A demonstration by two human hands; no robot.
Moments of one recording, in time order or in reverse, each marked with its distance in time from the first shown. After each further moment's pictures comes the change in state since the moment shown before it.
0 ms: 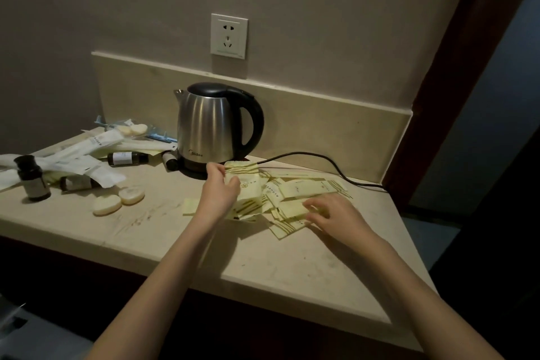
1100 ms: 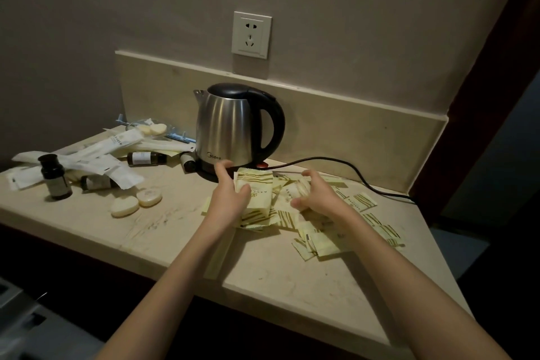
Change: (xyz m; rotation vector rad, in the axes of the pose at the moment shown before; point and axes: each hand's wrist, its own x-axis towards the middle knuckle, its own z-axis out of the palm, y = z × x) left_hand 0.015 -0.016 -0.009 0.013 -0.001 0.034; right_hand 0.083 -0.049 0.017 0.451 -0.115 0.237
